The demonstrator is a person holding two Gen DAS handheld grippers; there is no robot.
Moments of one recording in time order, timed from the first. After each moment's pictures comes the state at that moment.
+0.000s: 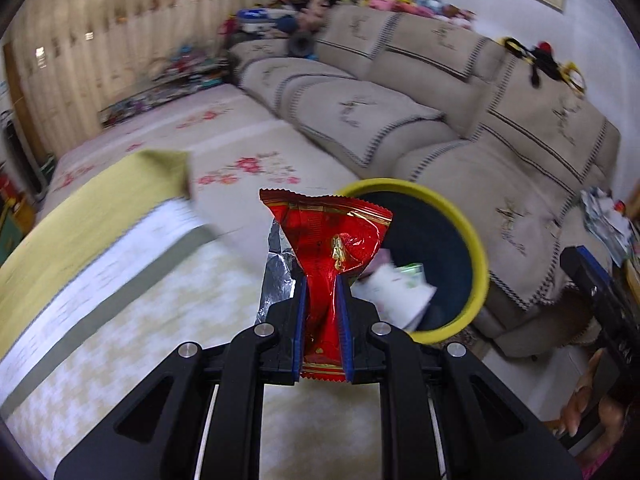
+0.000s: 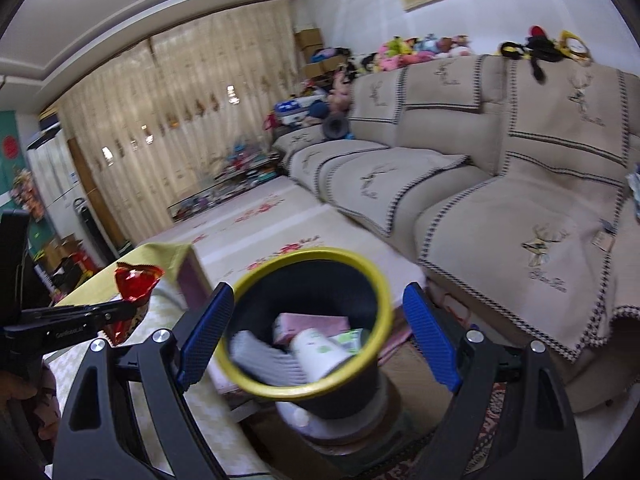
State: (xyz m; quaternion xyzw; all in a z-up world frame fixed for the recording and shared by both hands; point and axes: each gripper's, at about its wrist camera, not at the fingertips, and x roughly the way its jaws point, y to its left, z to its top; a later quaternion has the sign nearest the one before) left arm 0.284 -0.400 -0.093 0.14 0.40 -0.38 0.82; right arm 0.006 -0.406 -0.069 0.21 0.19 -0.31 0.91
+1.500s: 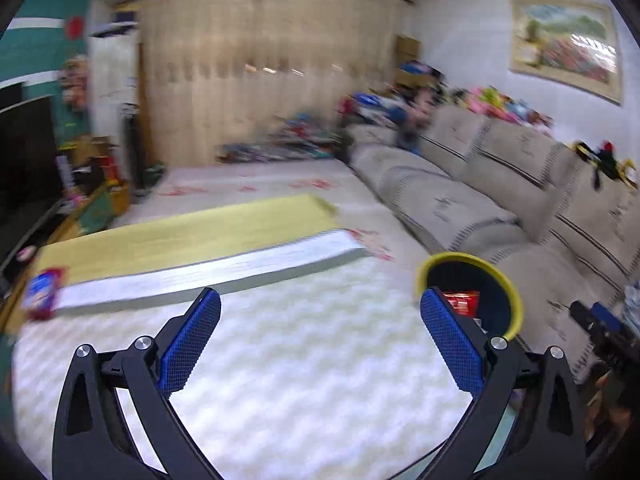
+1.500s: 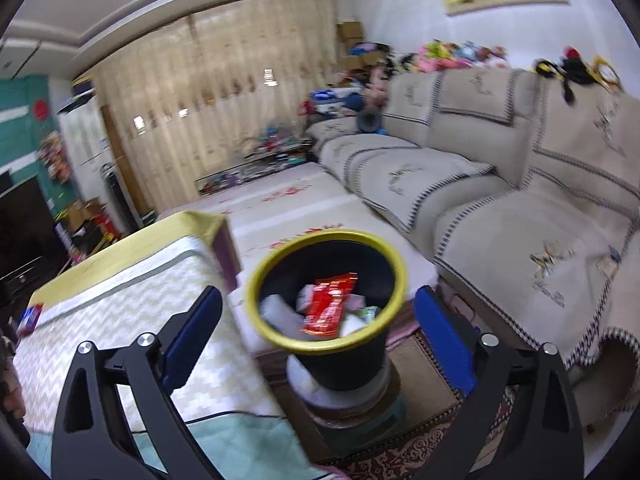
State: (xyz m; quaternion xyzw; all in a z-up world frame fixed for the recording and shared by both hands) left arm 0.186 -0.197 -0.033 0.02 0.26 -0.18 0.95; right arm -0.011 -0.330 -0.041 0.14 0.22 -0.21 0.94
